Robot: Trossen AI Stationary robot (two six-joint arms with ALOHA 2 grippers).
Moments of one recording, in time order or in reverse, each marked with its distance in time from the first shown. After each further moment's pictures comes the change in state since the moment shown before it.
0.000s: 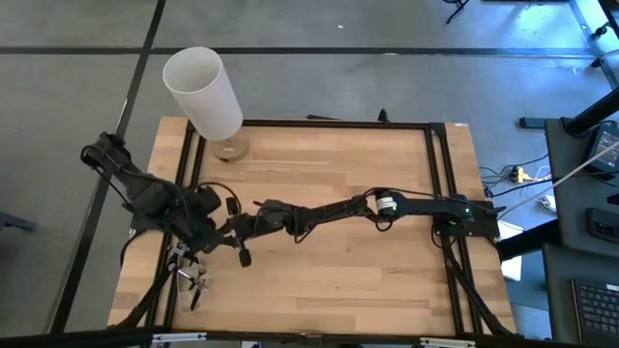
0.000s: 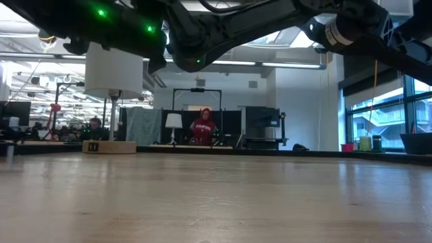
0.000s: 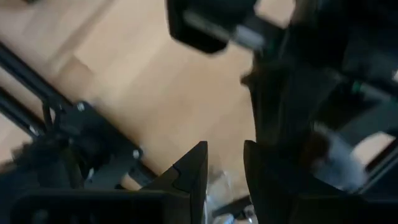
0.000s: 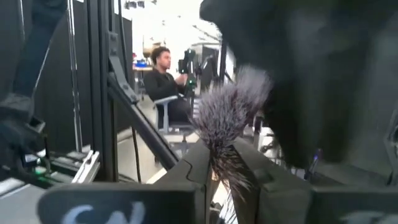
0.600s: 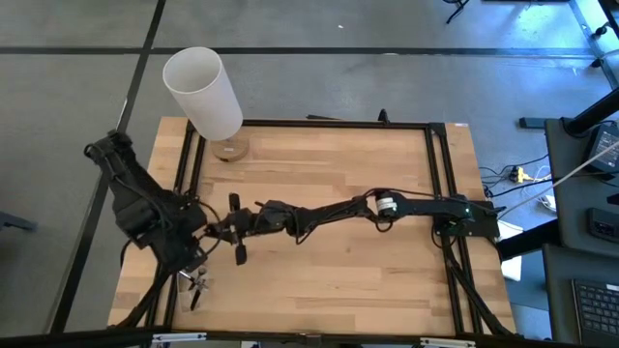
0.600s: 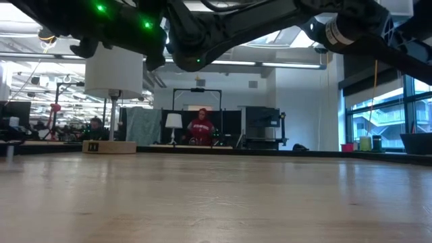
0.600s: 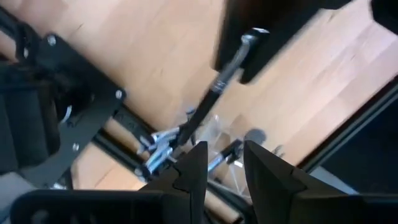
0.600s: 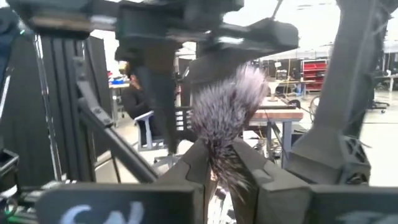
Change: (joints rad) left arm -0.229 0.015 0.000 0.002 0.134 -0.237; right arm 0.002 0.000 0.000 0.045 0.123 0.087
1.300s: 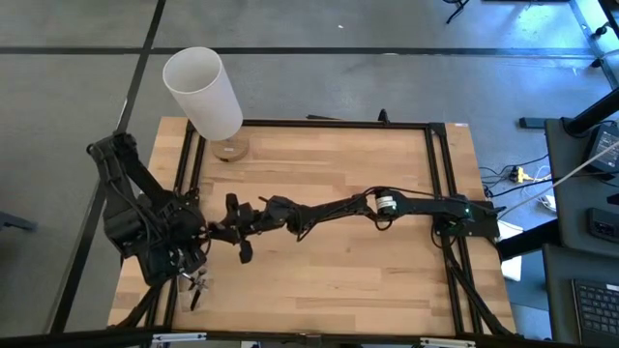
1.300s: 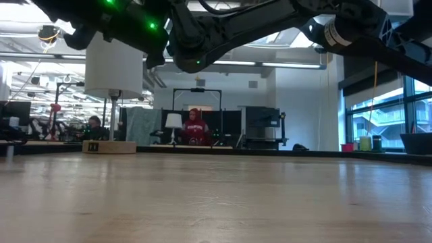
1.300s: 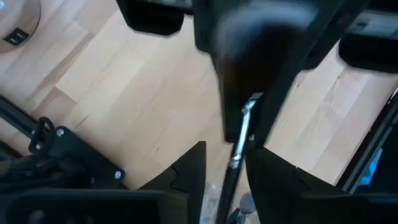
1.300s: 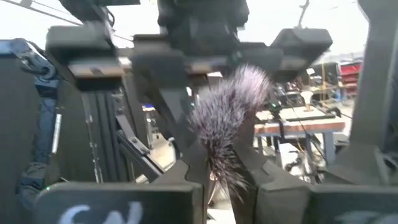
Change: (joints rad) left arm -0.139 0.014 0.000 -0.002 -0.374 -0.014; right arm -0.021 0.000 0.000 0.100 -0.122 0.153
